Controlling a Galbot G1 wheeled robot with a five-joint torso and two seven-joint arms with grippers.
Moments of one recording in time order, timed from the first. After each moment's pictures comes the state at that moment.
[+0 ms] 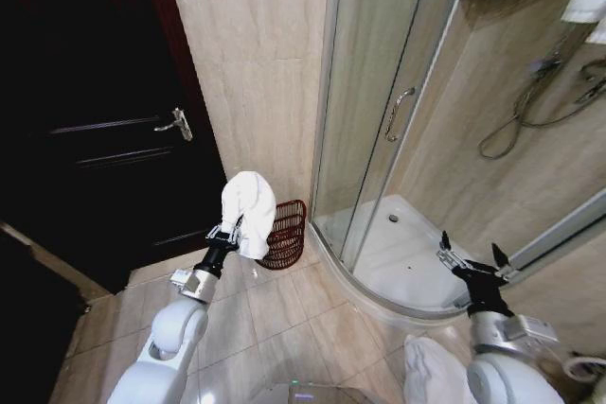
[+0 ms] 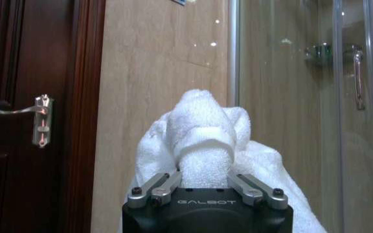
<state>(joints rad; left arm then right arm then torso) 1.49 -1.26 -0.58 -2.11 -0.34 -0.09 0.10 -1.72 1.50 0.87 2.34 0.25 -0.08 0.10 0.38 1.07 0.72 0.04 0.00</state>
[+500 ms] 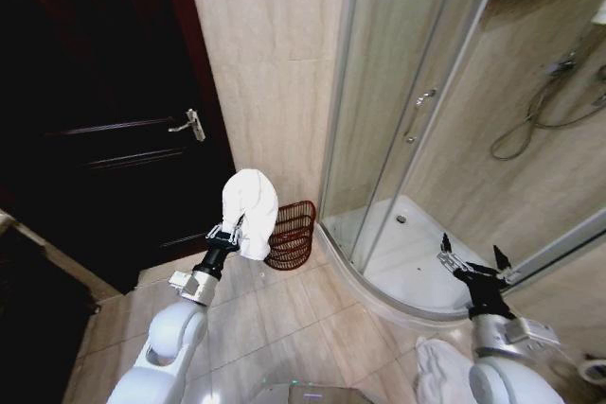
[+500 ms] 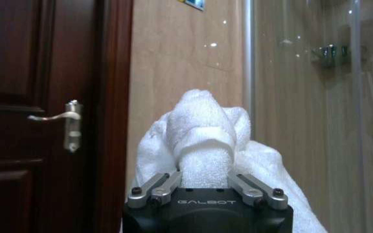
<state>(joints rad) 1.50 -1.27 -0.57 -2.14 -0.31 -0.07 0.11 -1.74 1.50 0.88 2.35 0.26 -0.06 0.11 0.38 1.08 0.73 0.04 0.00</state>
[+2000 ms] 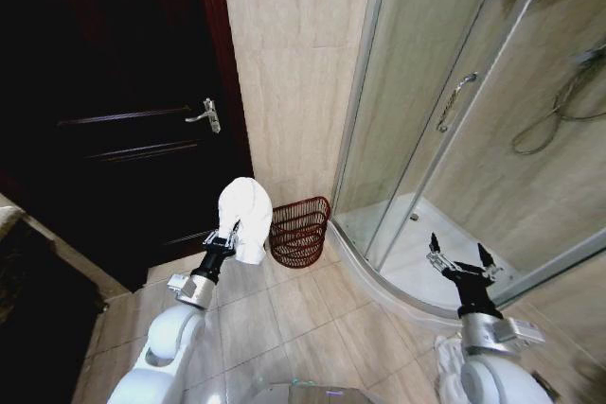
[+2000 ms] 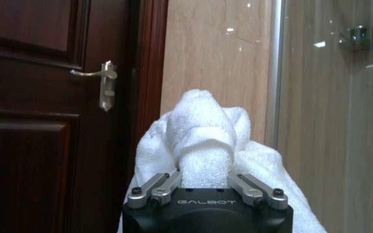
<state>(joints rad) 1.51 -1.27 -0.60 -2.07 -0.37 -0.09 0.11 -1.72 1.51 0.85 2.30 0.26 -0.01 0.03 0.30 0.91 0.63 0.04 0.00</state>
